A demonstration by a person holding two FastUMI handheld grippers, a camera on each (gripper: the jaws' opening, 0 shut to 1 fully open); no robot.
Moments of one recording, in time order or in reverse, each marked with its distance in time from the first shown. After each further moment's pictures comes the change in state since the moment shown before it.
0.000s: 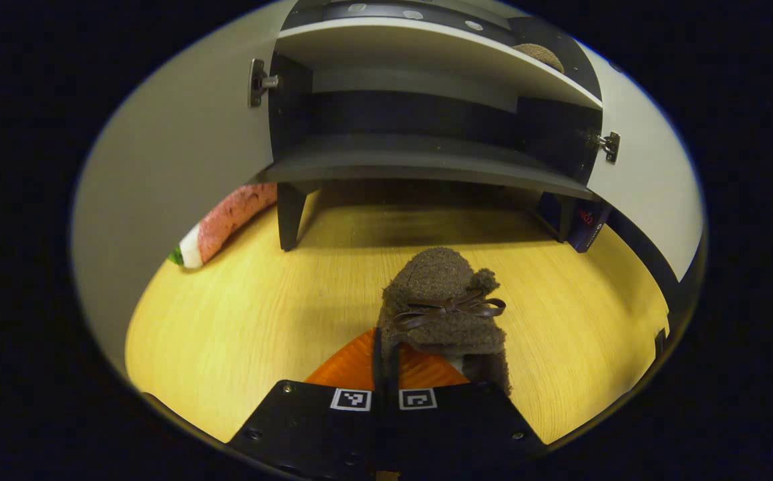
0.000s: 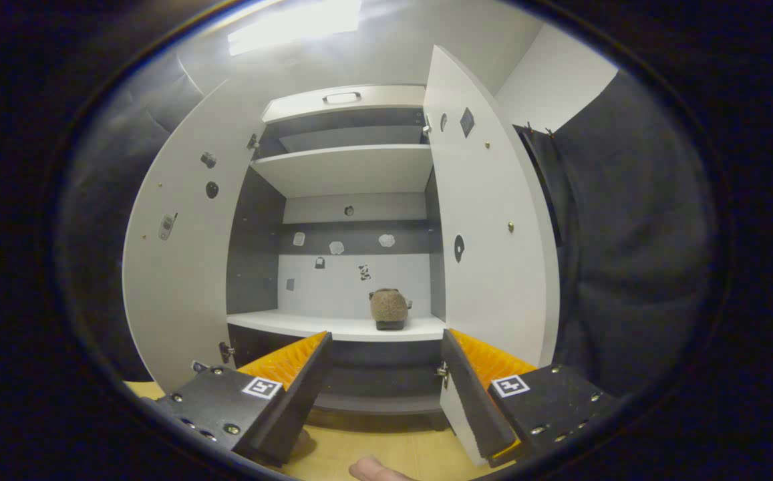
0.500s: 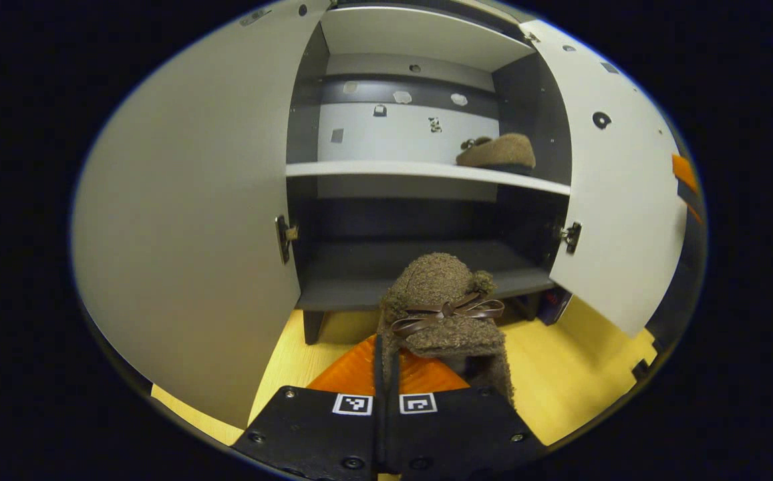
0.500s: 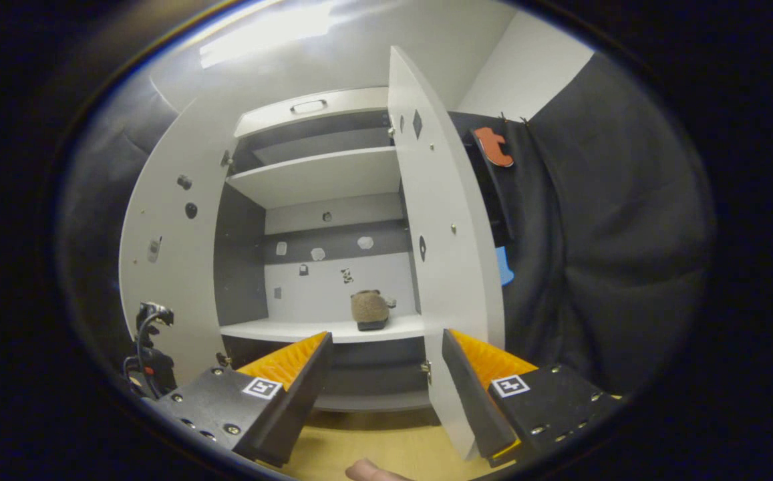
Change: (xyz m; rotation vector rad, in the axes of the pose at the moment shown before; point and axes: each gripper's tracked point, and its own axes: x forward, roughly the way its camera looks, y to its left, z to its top) left arm -0.087 -0.016 0.133 0.002 -0.325 -0.015; right arm -0.010 -0.038 0.014 0.094 0.007 -0.042
